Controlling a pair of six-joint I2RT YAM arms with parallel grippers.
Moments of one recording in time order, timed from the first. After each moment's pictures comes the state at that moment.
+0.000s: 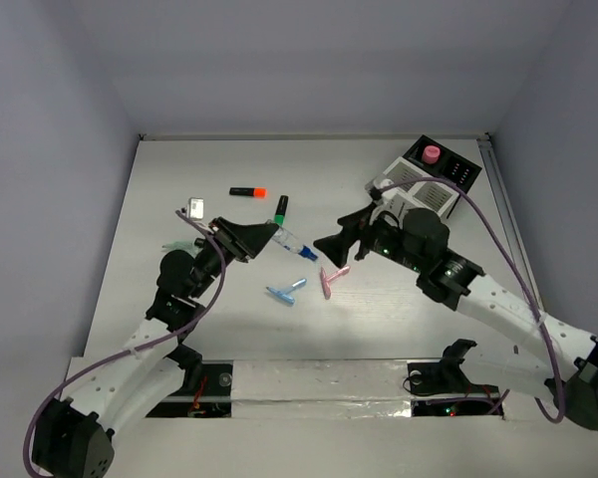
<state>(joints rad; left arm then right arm) -0.46 0.72 0.37 0.53 0.26 -1.01 0.76 1.05 0.86 0.06 -0.22 0.27</state>
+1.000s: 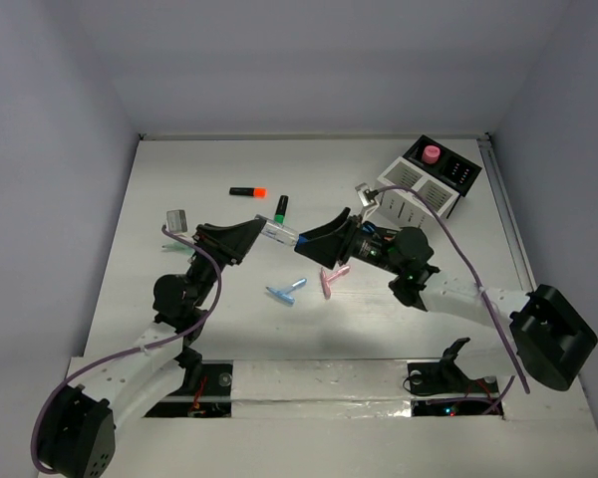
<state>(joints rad) -0.46 0.76 0.21 1.06 0.17 -1.30 0.77 1.29 0.60 0.99 -0.43 0.97</state>
